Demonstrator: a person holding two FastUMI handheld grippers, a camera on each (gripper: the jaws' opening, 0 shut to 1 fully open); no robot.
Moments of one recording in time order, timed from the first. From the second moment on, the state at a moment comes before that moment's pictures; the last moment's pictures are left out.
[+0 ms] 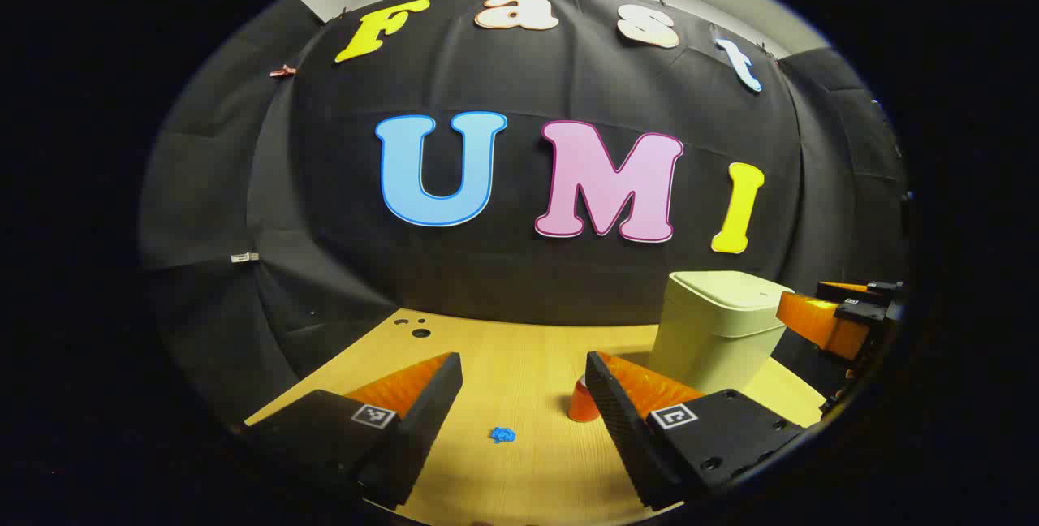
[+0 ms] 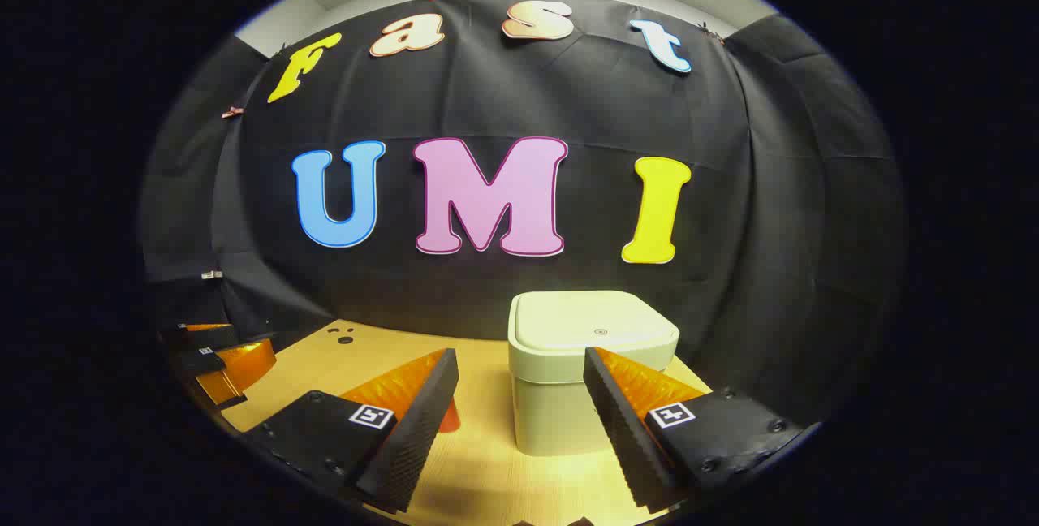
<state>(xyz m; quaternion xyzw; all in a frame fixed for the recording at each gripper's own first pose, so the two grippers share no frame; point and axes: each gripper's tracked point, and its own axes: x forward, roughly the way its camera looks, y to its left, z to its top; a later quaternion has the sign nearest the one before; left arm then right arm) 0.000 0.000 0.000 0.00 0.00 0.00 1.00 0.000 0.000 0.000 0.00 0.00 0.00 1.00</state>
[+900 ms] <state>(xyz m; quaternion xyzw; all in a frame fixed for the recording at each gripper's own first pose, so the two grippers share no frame) 0.013 -0.024 -0.005 0.02 0.00 -0.04 1.00 -0.001 0.003 0.002 -0.01 0.00 0.00 1.00</state>
